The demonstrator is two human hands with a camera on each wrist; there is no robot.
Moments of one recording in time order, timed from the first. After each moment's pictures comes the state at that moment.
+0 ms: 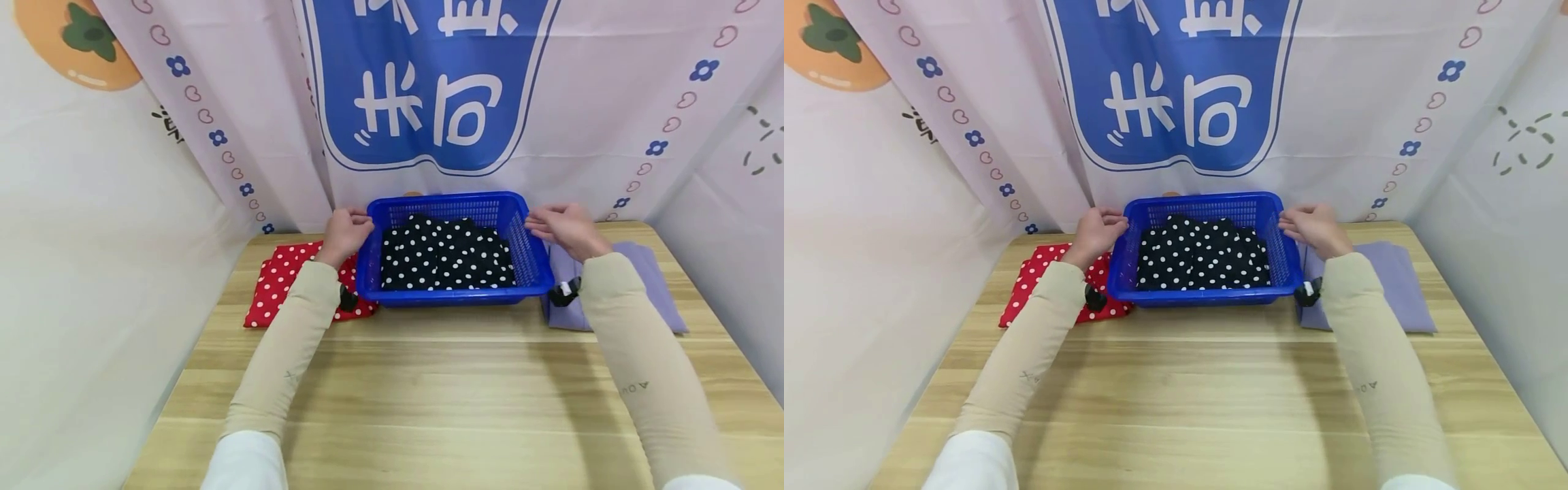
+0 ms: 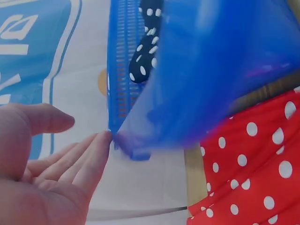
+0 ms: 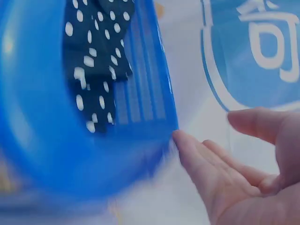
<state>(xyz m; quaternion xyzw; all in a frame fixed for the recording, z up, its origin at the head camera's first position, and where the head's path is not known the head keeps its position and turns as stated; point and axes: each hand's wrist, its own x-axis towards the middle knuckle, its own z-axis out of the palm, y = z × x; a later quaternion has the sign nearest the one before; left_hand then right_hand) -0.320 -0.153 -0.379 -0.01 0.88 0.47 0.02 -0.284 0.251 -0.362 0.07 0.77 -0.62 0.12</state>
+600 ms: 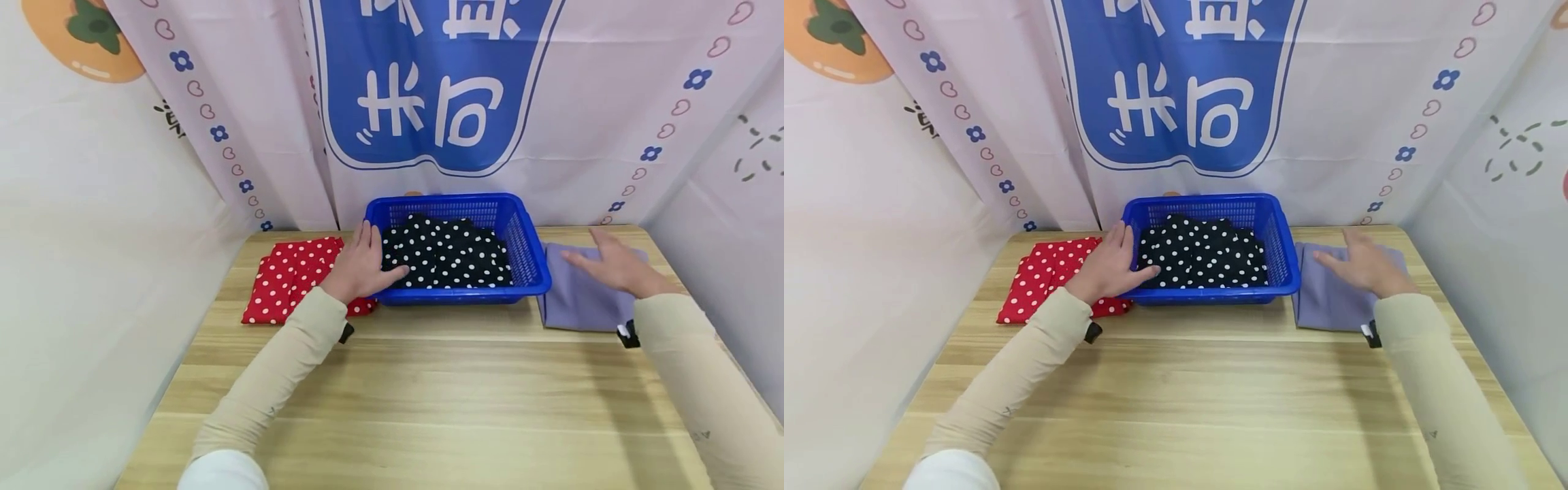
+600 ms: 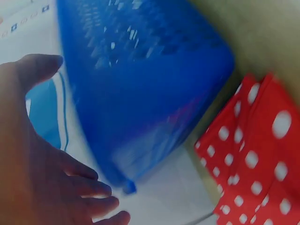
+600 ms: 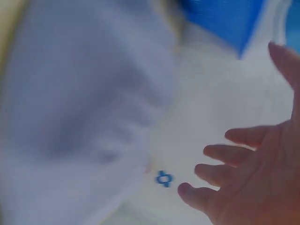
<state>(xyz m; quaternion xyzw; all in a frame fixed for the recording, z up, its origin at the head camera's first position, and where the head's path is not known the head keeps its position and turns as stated) -0.256 -0.133 -0.391 0.15 0.99 0.06 0.03 -0.243 0.331 -0.398 -0.03 0.97 -0.23 0.11</state>
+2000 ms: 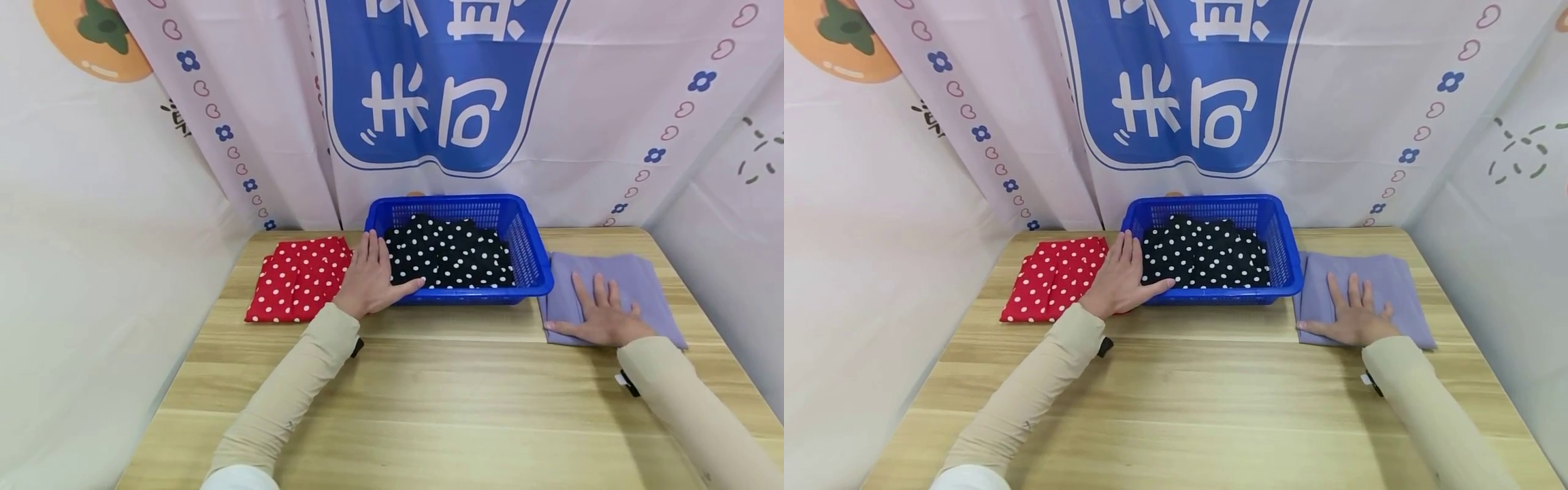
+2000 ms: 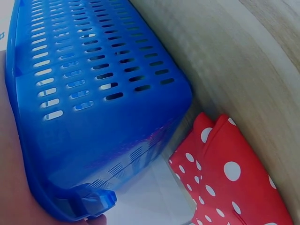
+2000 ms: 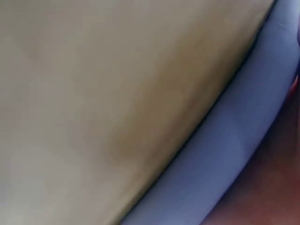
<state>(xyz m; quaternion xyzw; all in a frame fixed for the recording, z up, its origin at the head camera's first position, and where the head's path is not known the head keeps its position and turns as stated) -0.243 -0.123 -0.423 0.13 0.99 0.07 0.00 -0.189 0.320 -0.477 -0.03 0.98 -0.09 0.17</state>
